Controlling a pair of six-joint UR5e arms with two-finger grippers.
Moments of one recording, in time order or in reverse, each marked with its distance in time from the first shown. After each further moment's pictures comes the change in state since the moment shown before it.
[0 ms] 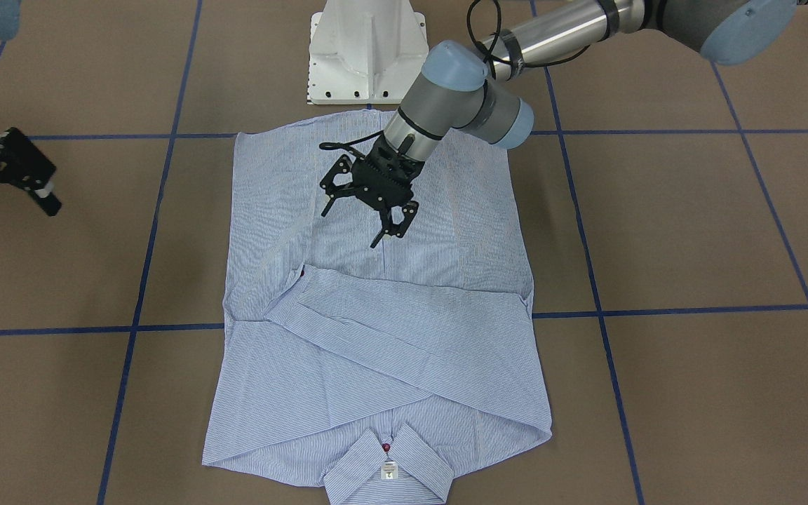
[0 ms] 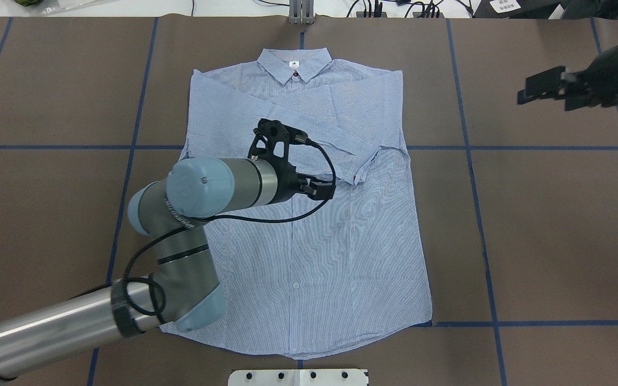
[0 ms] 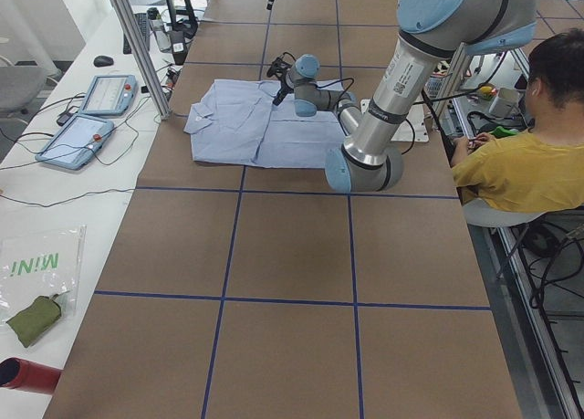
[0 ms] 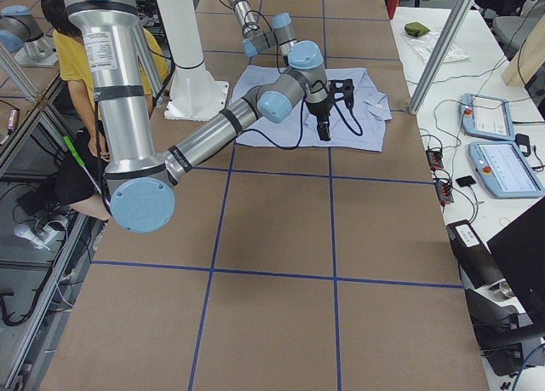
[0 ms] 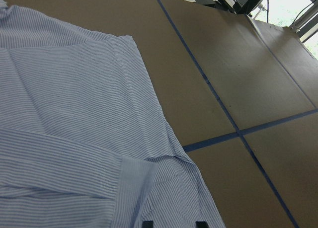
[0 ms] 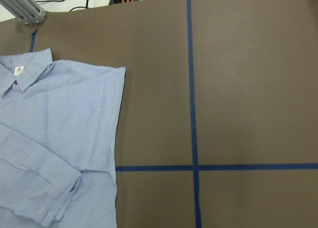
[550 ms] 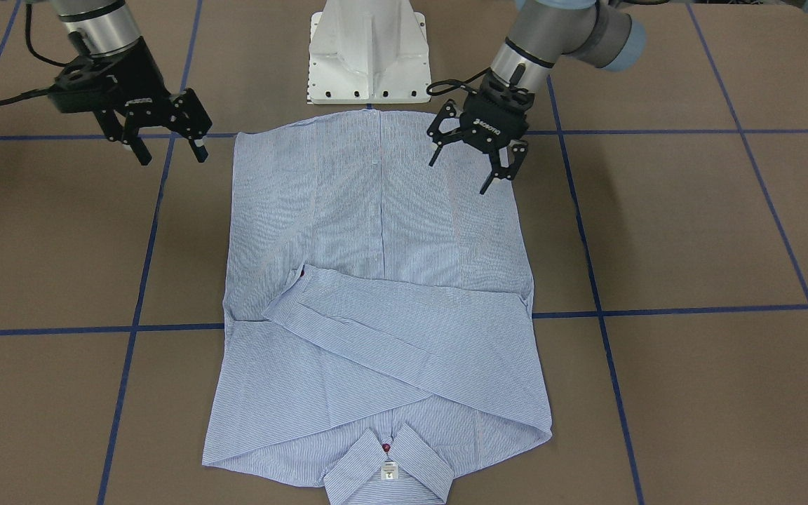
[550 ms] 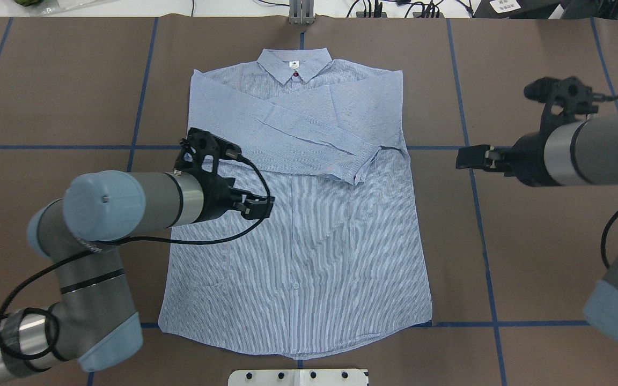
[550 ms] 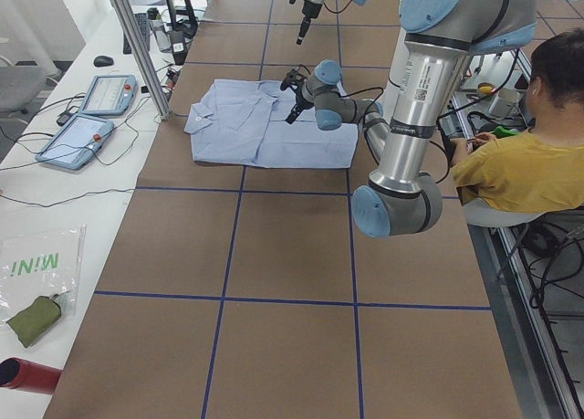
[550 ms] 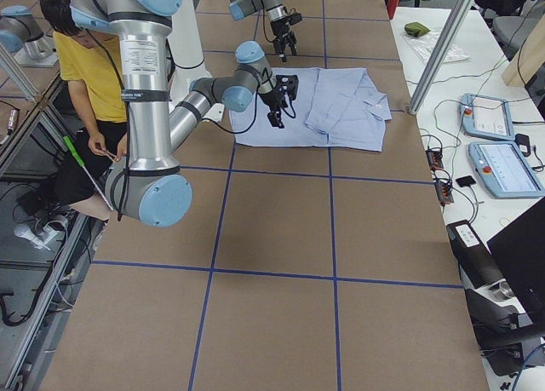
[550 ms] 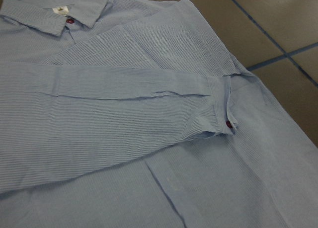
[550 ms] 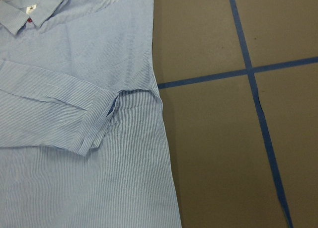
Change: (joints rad) left arm -0.006 0.406 -0.436 0.193 0.004 0.007; right arm -0.526 -0.111 0.175 0.005 -0.471 0.397
